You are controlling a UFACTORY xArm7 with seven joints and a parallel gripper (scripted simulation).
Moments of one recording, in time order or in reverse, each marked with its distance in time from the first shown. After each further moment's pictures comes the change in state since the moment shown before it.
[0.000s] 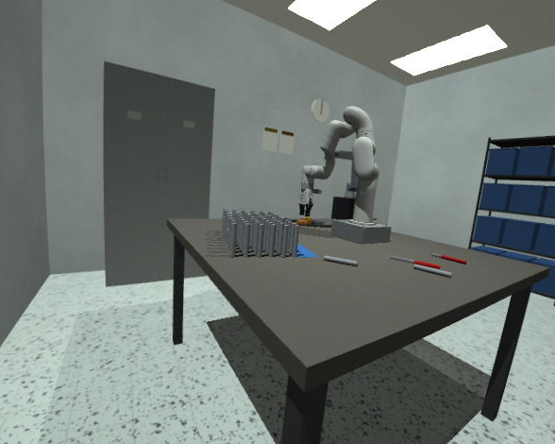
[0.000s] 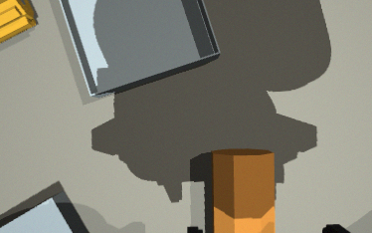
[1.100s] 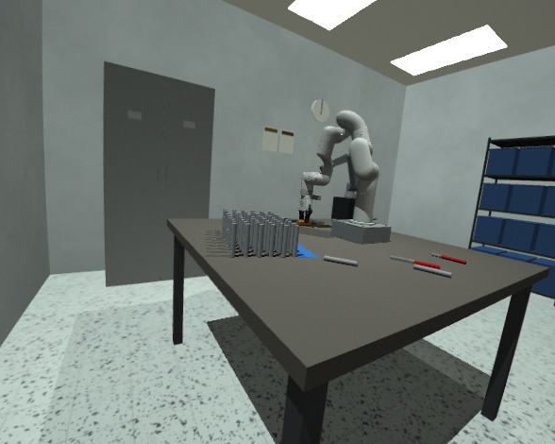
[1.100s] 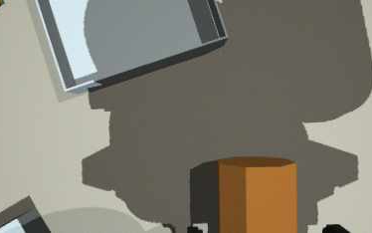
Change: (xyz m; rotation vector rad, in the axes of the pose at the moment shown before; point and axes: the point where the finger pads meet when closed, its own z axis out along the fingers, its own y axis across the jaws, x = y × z) arm 0.000 0.000 0.039 0.000 0.001 0.000
